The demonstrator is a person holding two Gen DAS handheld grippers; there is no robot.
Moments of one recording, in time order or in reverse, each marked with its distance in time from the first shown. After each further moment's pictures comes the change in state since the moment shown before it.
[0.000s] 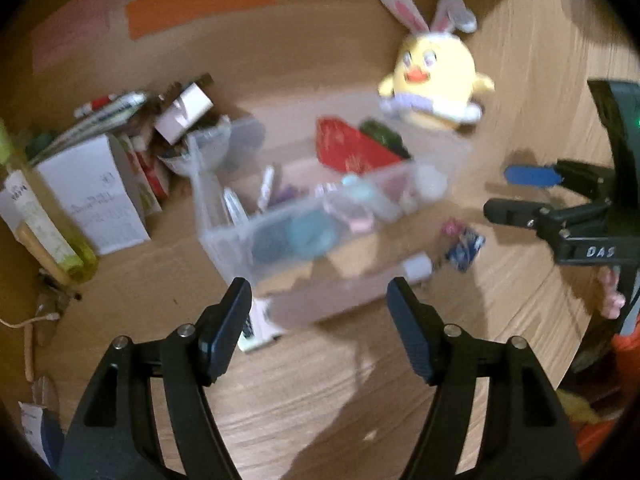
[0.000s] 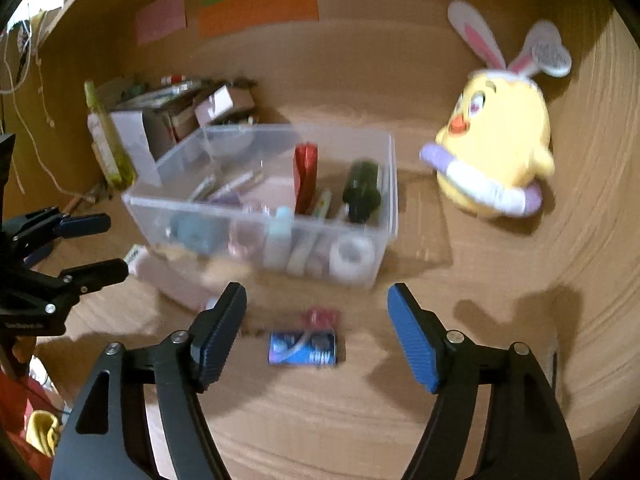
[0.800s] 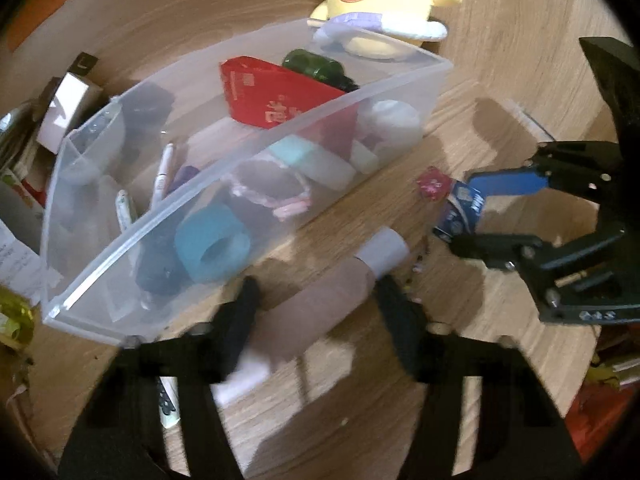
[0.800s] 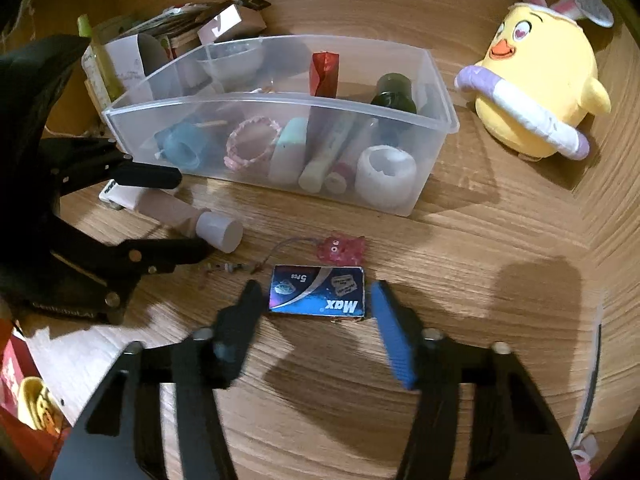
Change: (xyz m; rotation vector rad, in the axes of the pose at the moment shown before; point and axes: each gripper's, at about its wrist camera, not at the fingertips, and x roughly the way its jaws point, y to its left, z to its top) left arm 0.075 -0.034 0.017 0.181 0.184 -0.148; right arm 0.047 0.011 -0.023 -0.052 0.151 0.029
